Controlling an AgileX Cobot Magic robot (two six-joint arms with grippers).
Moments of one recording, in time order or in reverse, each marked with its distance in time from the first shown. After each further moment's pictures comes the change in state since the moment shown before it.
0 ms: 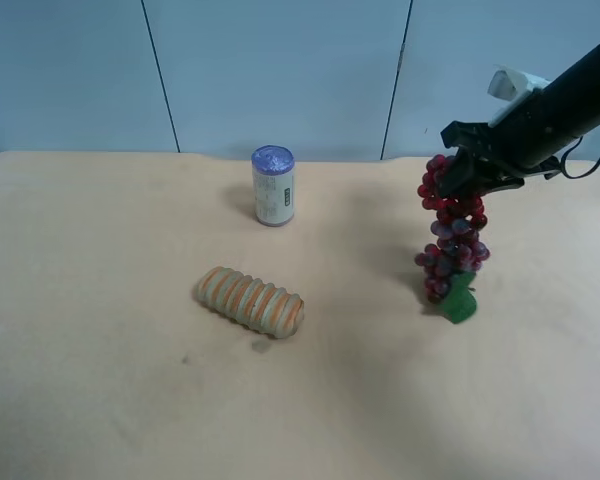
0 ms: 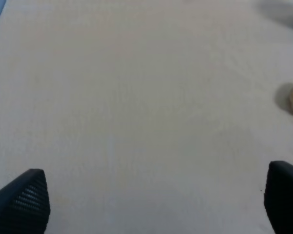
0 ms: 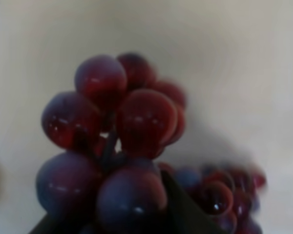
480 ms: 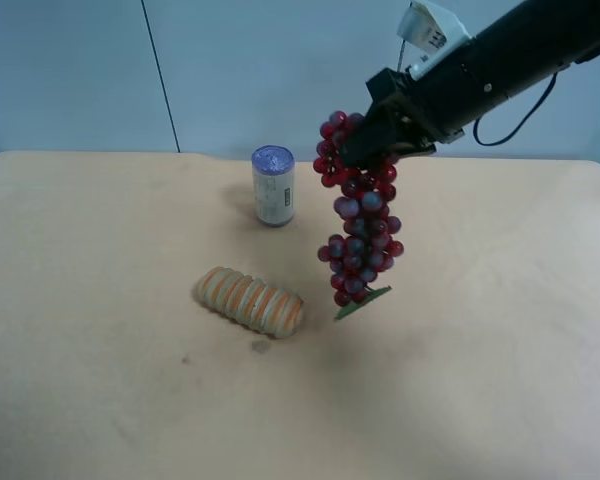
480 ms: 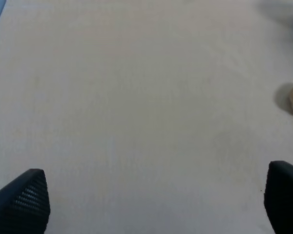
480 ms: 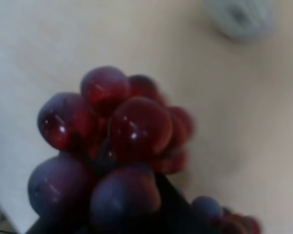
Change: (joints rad) left arm 0.000 0.000 0.000 0.000 0.000 0.000; right arm 0.254 -0.041 -0.096 0.277 0.112 -0.205
